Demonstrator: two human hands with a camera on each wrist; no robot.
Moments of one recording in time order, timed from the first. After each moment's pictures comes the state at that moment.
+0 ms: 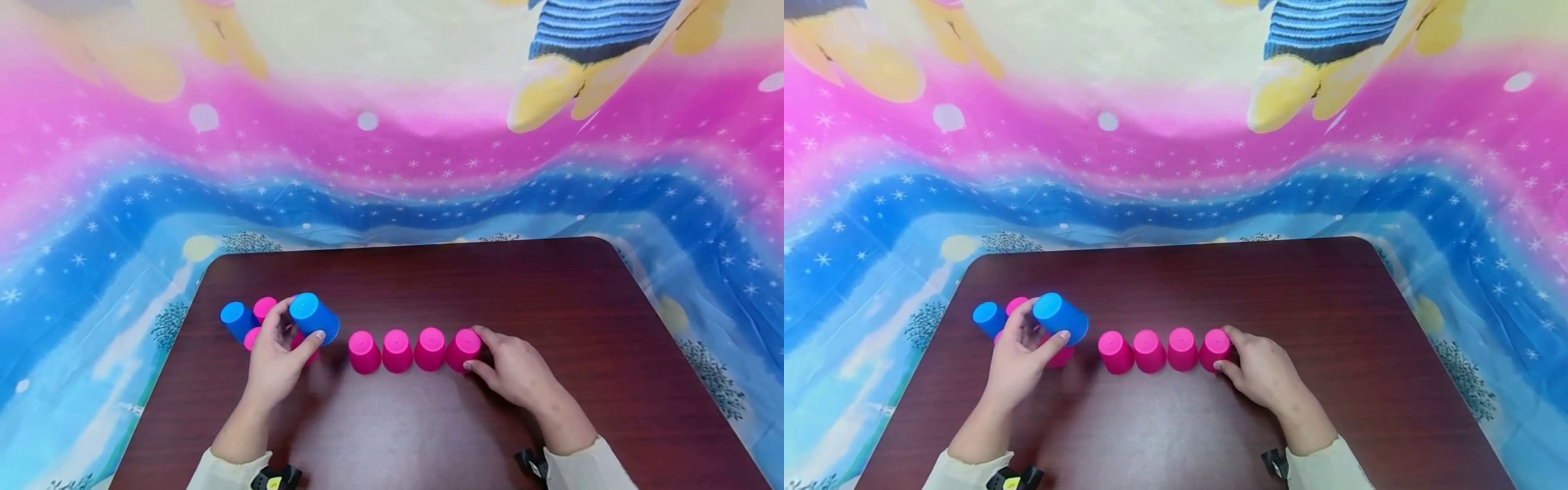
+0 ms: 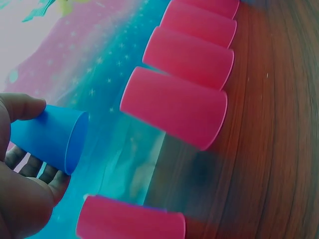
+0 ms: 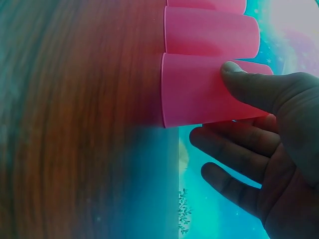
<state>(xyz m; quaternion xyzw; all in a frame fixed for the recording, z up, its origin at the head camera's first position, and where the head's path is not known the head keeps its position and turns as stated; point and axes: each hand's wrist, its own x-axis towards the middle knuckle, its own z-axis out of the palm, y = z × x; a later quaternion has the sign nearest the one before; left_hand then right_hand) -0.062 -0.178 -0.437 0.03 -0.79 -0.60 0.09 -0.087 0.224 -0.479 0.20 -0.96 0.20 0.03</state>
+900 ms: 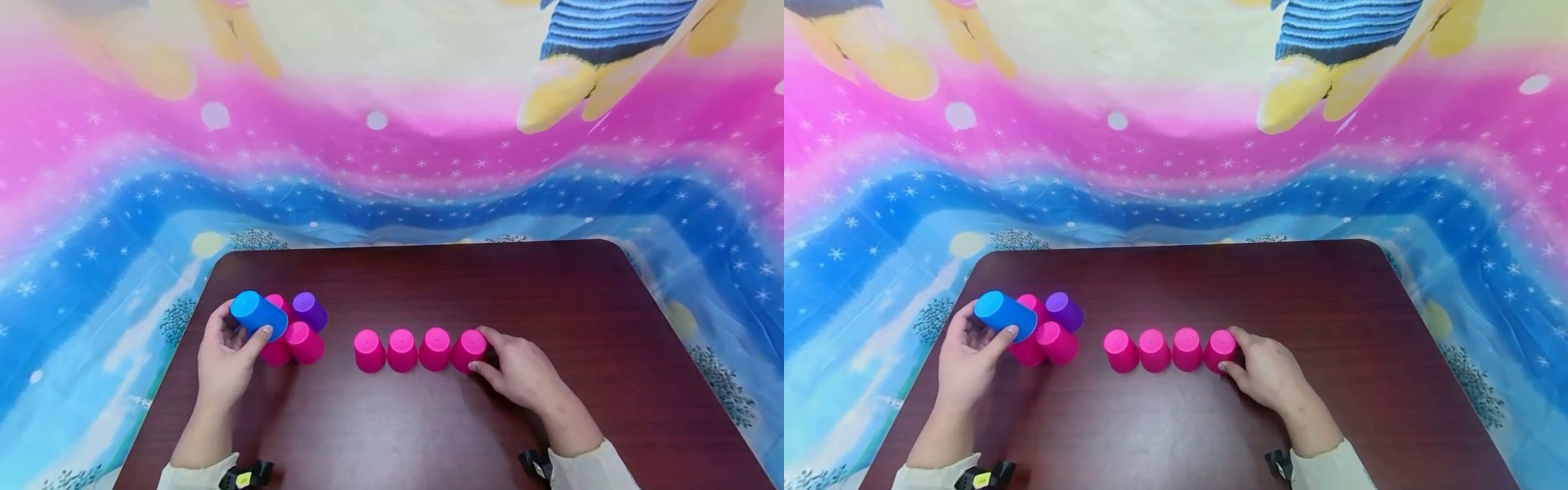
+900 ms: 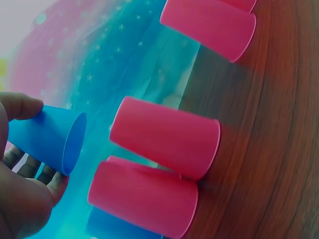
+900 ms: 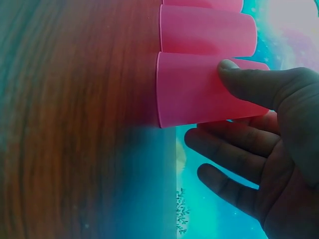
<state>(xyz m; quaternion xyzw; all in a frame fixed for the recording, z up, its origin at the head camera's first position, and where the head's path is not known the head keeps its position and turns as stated) -0.050 -0.242 -0.435 0.14 -0.79 -0.58 0.17 -0.089 0.224 -0.480 0.20 -0.96 0.20 0.03</state>
